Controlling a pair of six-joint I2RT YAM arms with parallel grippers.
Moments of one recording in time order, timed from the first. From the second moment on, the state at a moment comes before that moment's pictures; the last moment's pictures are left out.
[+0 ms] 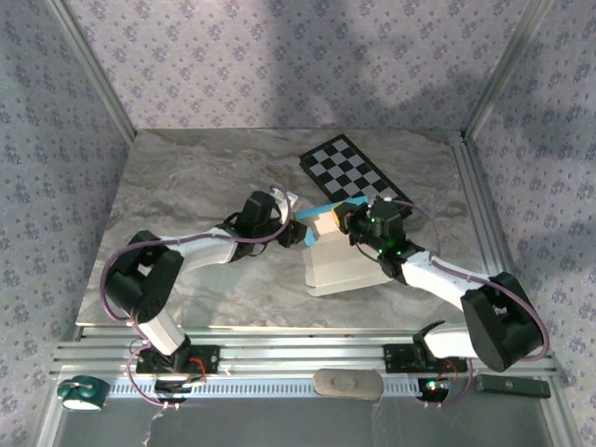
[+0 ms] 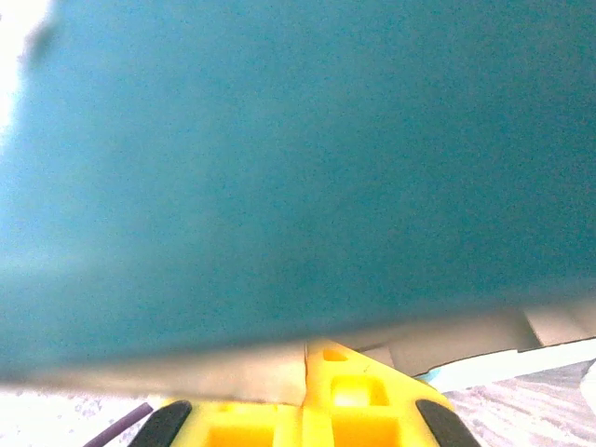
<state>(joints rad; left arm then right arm) -0.67 1.66 0.85 0.20 0.27 -0.22 0.51 1.31 0.55 0.46 -0.14 1.55</state>
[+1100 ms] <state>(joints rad) -0.70 1.53 0.71 0.25 0.15 -0.26 0.78 1.23 0.47 0.45 0.26 1.80</state>
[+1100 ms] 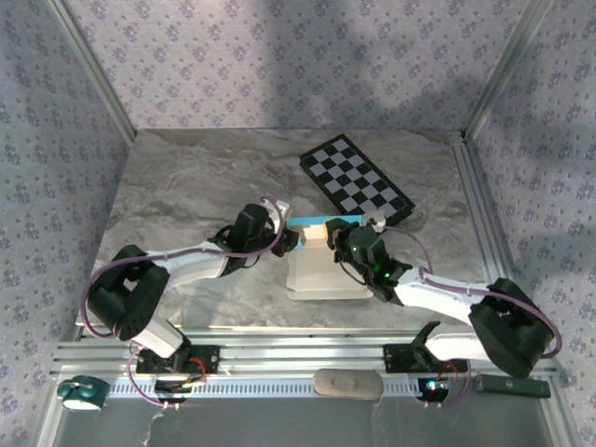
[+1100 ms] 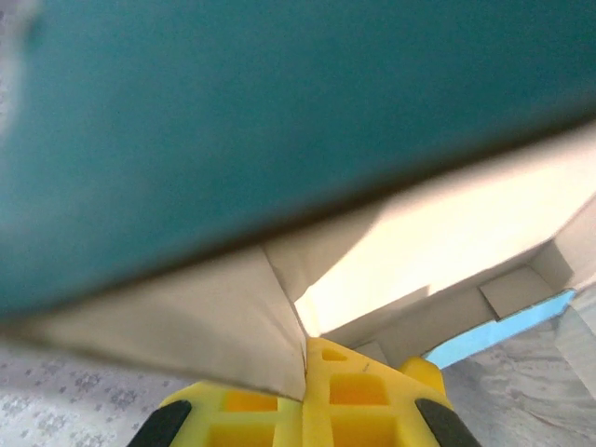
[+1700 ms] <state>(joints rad) -0.73 1.51 0.69 0.22 0.05 -0.26 0.90 1.23 0.57 0.22 0.41 2.01</state>
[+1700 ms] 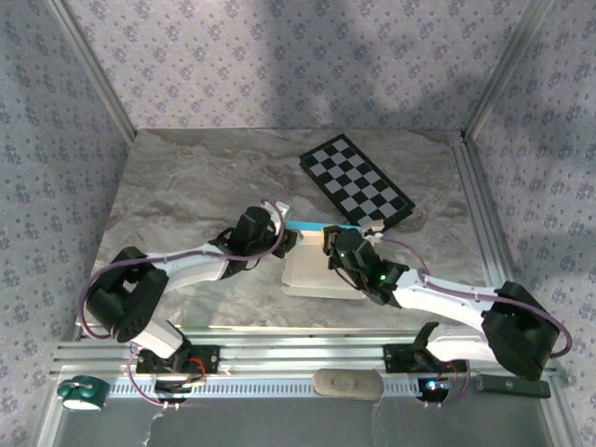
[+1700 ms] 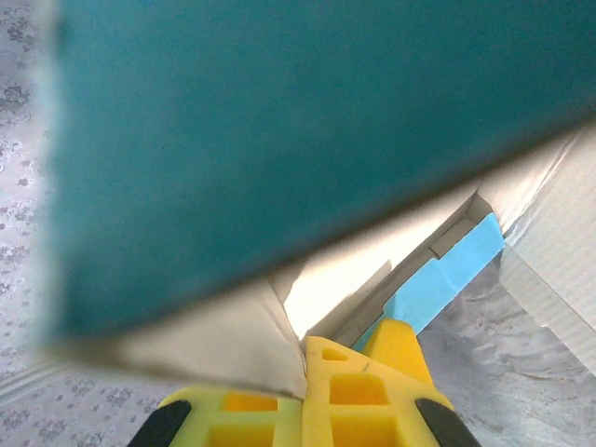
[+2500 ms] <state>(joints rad) -0.66 1.36 0.61 0.14 0.02 -0.27 0.88 1.53 0.68 0.29 0.34 2.07</state>
